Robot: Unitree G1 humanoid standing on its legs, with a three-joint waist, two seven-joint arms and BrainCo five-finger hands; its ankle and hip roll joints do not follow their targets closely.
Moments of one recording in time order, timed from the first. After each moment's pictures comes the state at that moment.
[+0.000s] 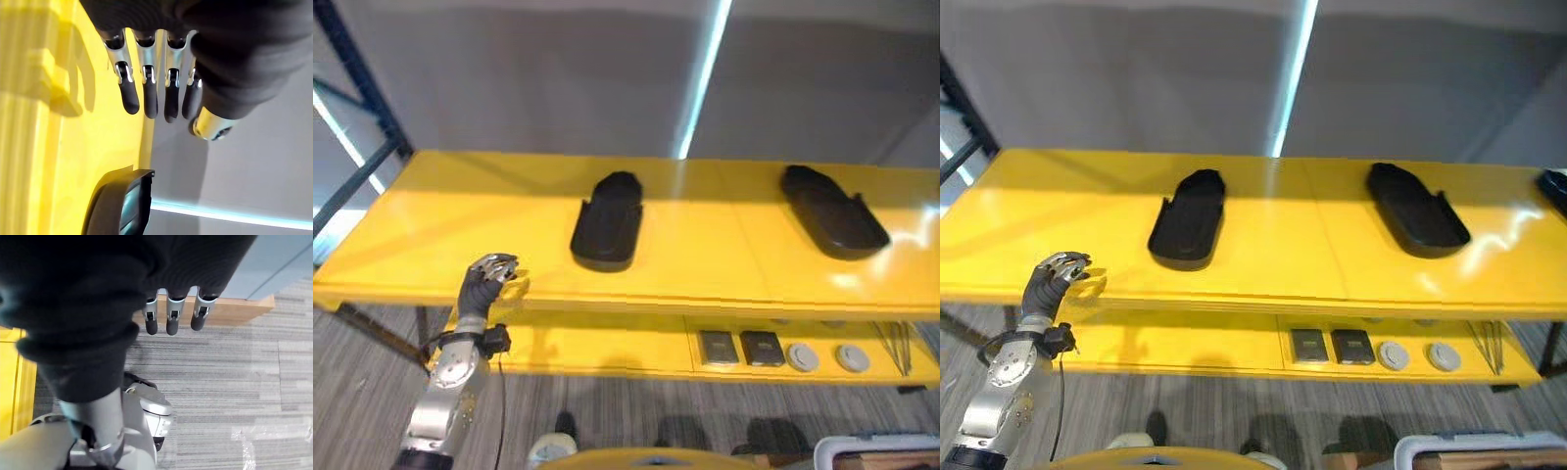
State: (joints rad) left arm 0.16 0.40 -0.10 -0.14 -0.47 -0.11 0.20; right arm 0.08 -0.30 0.25 1.22 0.20 0.26 0.12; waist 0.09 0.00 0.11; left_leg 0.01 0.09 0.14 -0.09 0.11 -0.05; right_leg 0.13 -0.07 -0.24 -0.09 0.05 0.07
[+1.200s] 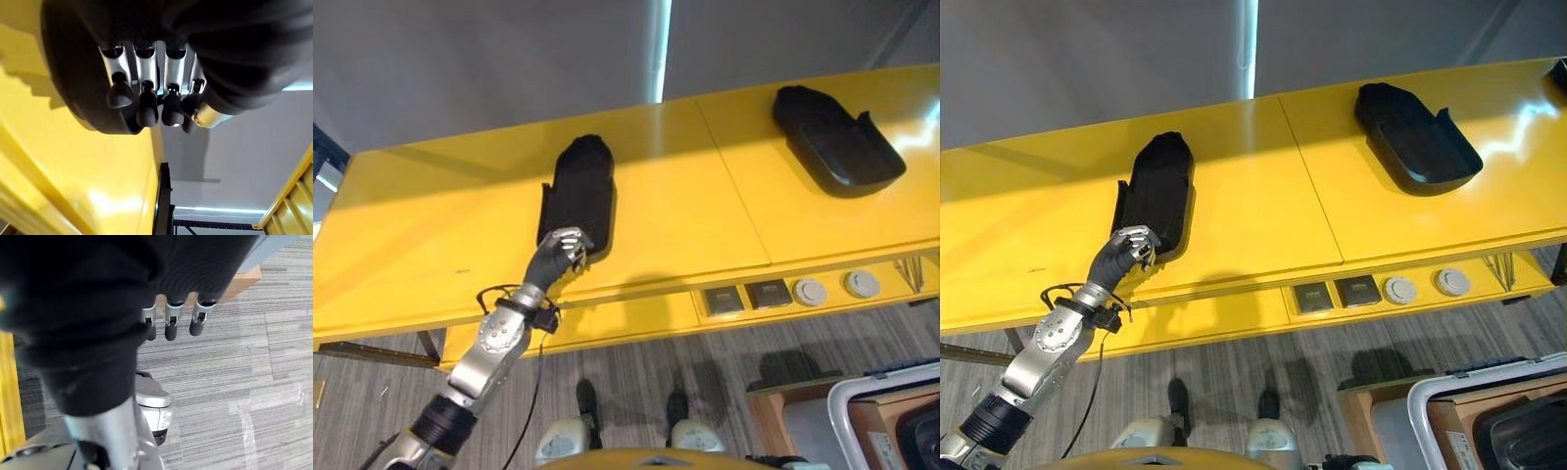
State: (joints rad) left arm -0.10 0.46 -0.40 -0.10 -0.47 -0.16 0.04; right arm -0.02 -0.38 0.26 1.21 0.27 0.21 0.15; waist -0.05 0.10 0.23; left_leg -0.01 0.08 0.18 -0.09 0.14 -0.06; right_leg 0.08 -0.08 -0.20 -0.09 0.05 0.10
